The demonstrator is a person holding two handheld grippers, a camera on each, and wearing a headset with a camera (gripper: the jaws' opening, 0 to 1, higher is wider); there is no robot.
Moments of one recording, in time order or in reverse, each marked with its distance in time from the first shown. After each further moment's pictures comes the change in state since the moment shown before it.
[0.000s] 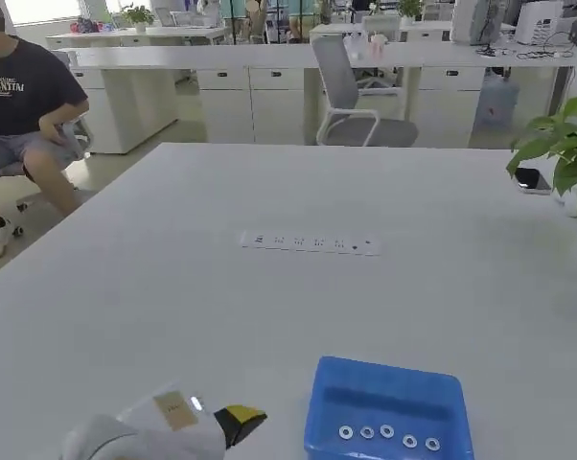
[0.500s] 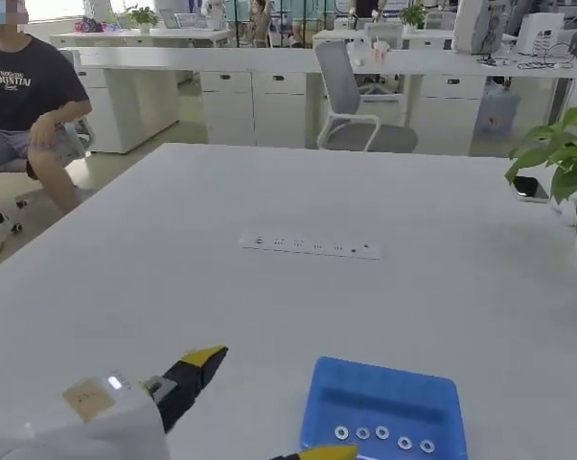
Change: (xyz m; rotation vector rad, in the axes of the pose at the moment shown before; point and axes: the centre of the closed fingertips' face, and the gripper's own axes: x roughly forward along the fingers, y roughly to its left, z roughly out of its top) left arm -0.025 0.019 0.046 -0.121 -0.273 0.121; right arm -0.015 -0.015 0.027 0.019 -0.142 -0.088
